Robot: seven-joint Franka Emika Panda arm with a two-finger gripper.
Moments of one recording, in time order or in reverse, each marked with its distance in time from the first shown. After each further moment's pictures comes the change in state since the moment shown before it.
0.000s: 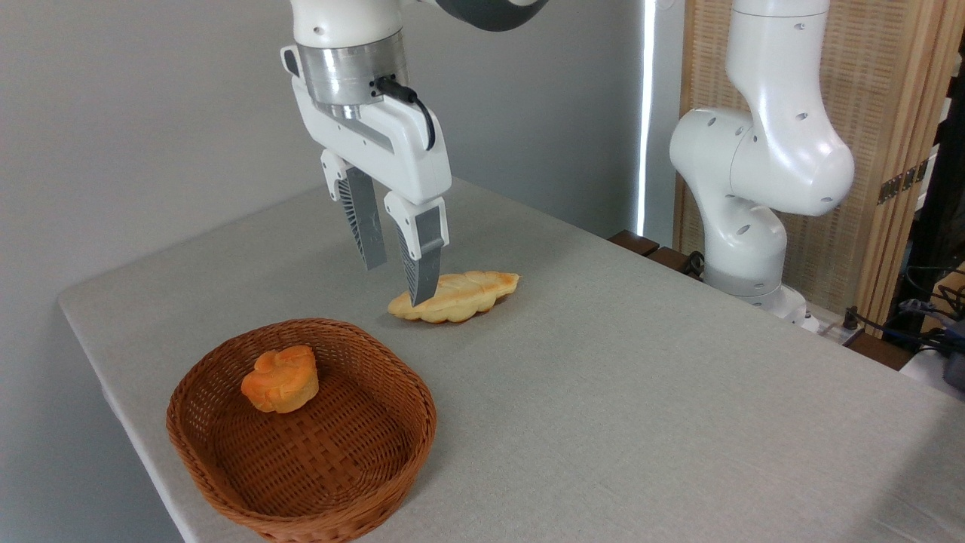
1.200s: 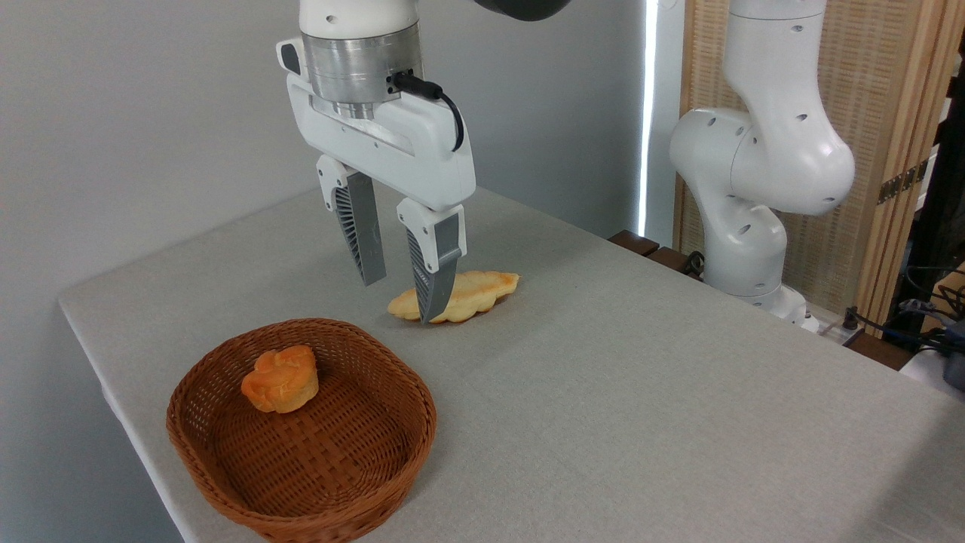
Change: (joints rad) arm 0.022 0.060 0.080 0.110 0.000 -0.042 0.000
